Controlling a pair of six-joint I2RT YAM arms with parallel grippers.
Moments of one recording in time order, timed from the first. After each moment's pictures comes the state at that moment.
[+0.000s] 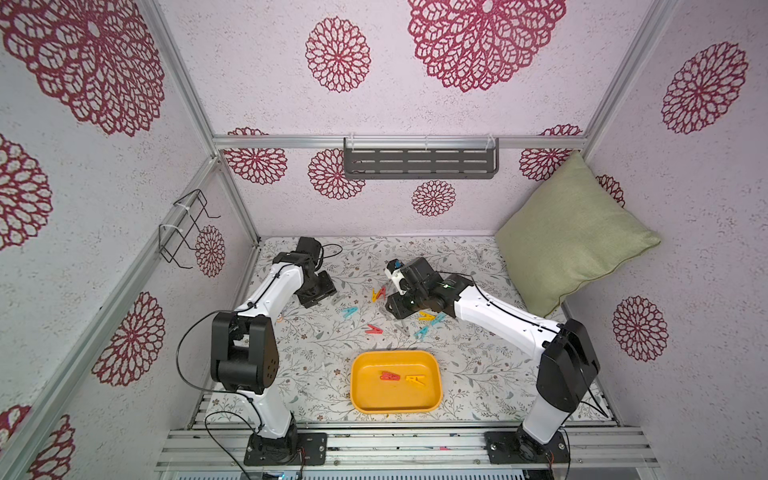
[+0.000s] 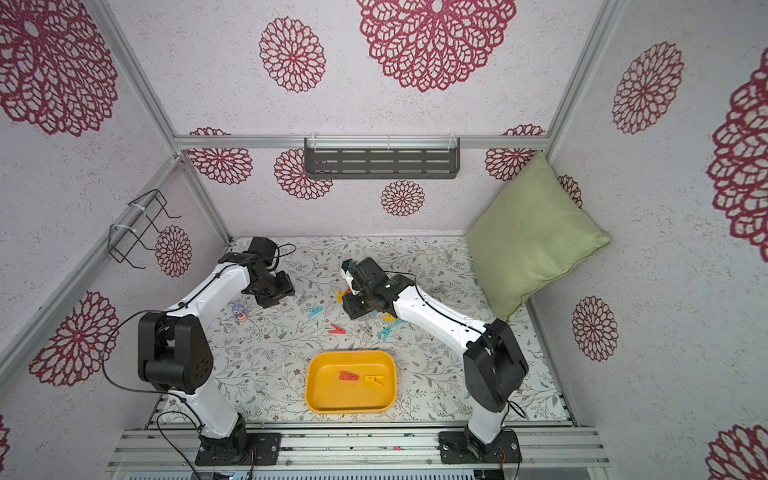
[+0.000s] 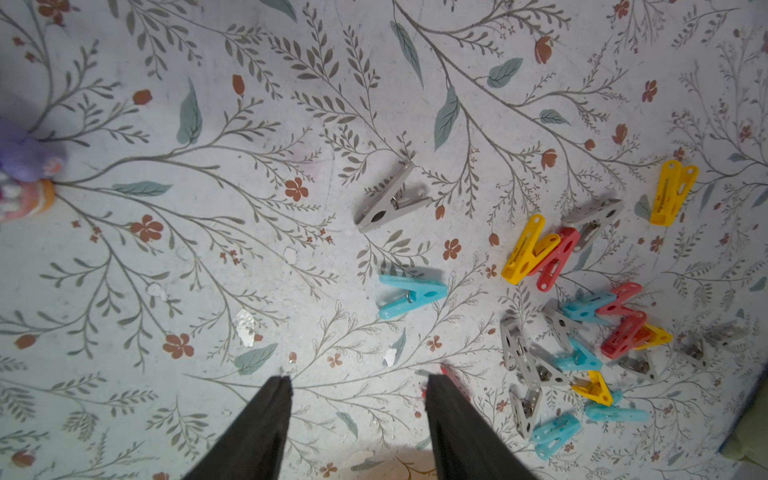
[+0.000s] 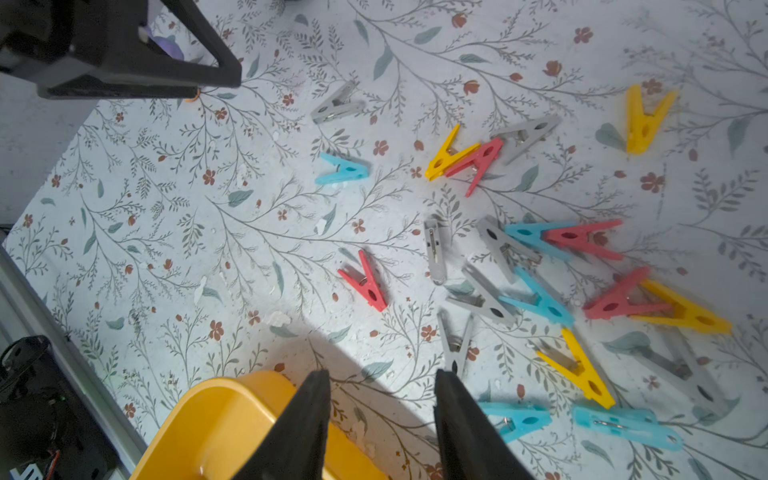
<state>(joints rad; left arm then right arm) -0.12 1.82 1.48 -0.94 0.08 -0.60 0.77 1.74 1.48 -0.62 -0.11 0.26</state>
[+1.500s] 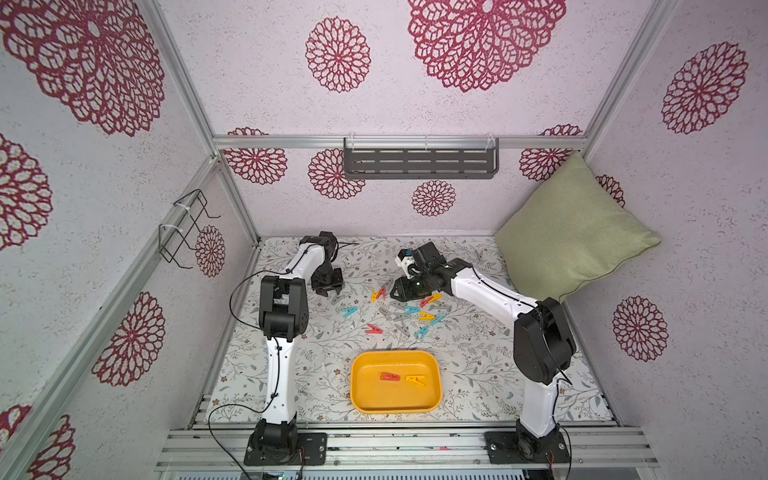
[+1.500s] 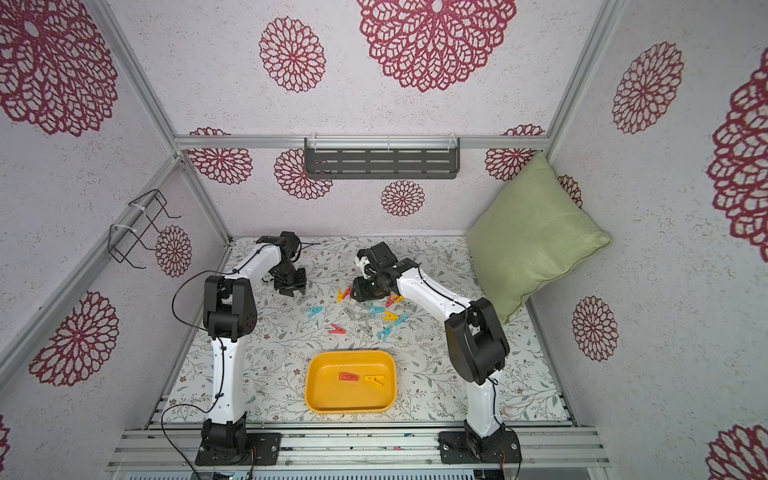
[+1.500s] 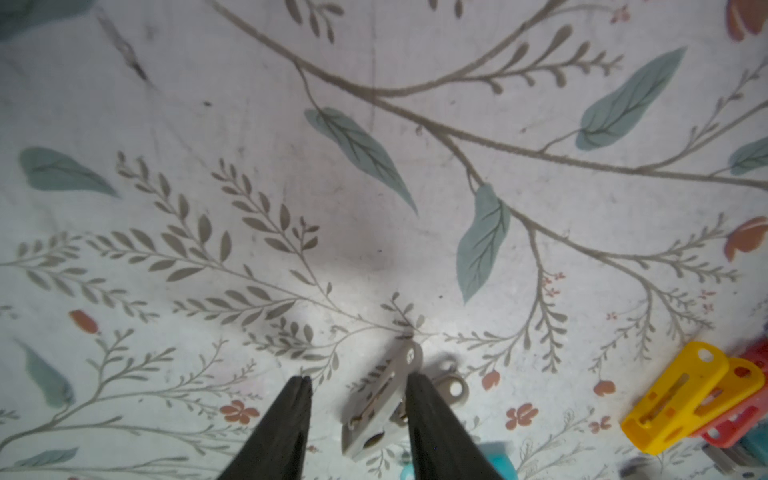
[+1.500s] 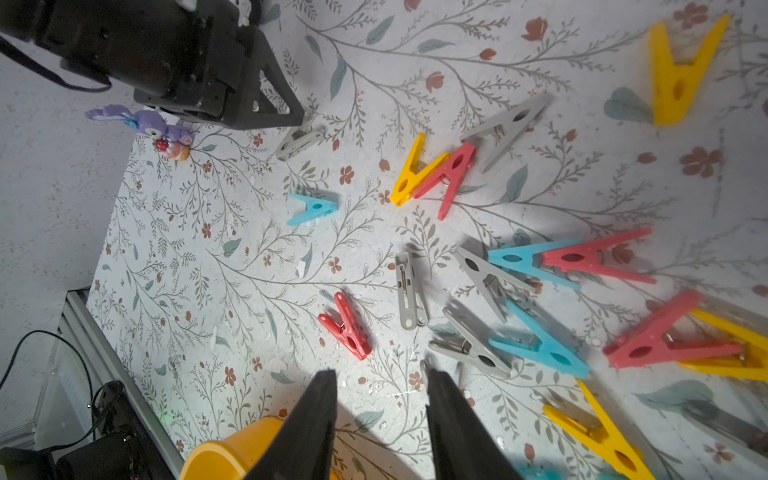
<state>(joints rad) -0.14 2.40 2.05 -1.17 0.04 -0.34 0.62 1.92 1.59 -0.61 -0.32 0.33</state>
